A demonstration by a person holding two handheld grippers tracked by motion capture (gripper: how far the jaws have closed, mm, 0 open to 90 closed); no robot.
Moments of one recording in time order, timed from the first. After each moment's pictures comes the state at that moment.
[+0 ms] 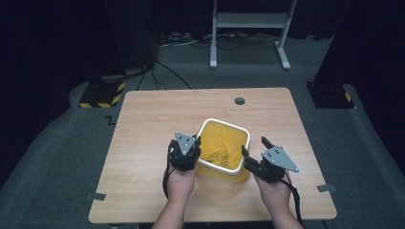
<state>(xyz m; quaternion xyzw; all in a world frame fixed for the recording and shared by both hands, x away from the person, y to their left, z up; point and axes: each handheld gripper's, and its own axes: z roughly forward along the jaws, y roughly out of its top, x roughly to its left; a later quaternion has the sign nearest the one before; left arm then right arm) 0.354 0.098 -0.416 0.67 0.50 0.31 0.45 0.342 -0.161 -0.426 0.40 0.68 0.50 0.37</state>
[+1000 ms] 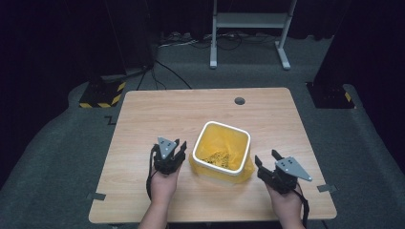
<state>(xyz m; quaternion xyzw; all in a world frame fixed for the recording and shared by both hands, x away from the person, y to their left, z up) 0.360 0.143 -0.467 0.70 0.49 0.28 0.44 0.326 -0.197 -0.465 0.45 0.68 0.47 0.33</state>
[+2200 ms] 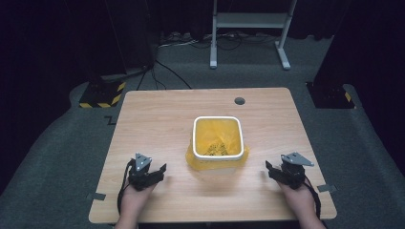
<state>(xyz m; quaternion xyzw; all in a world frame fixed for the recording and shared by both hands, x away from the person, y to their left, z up) 0.327 0.248 -0.509 0.74 0.51 0.27 0.34 0.367 -0.258 -0.513 0.49 0.75 0.36 0.27</state>
